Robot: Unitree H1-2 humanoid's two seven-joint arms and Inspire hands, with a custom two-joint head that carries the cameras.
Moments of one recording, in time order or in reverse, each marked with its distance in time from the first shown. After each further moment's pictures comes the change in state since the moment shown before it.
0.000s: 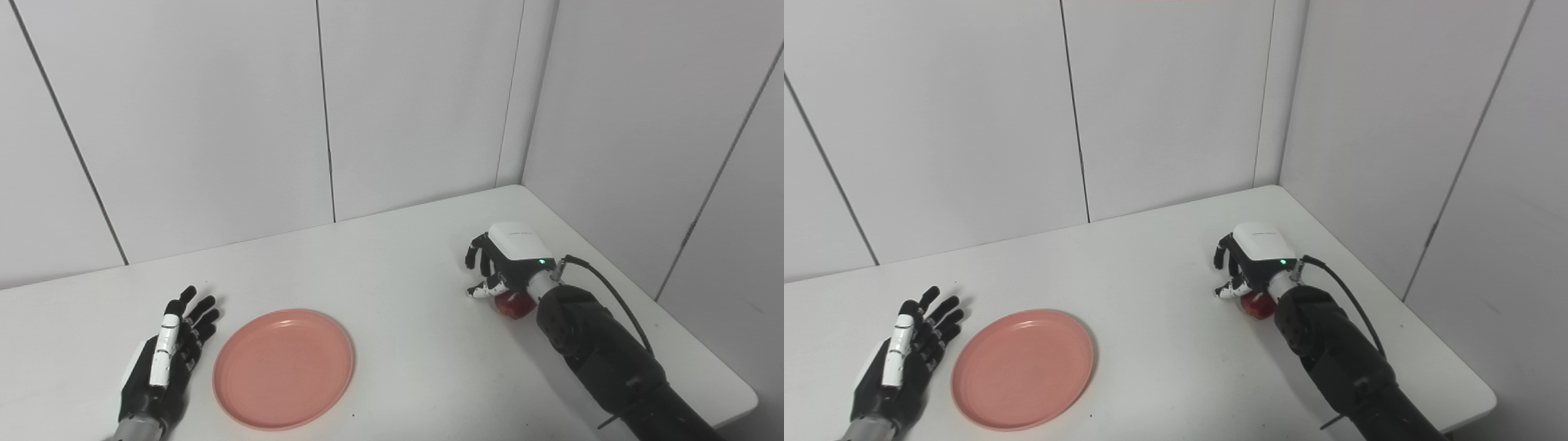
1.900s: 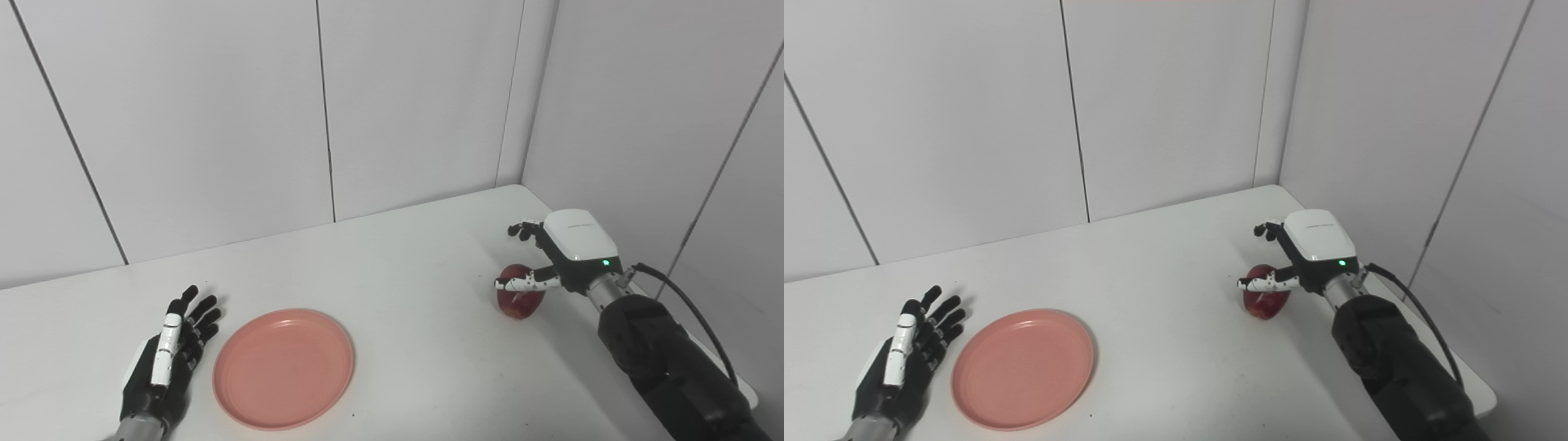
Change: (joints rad) left arm -0.001 0.000 -0.004 0.002 0.000 0.001 -0.001; right arm 0.219 -0.095 -0.135 -0.232 -0.010 -0.011 -0.072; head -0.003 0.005
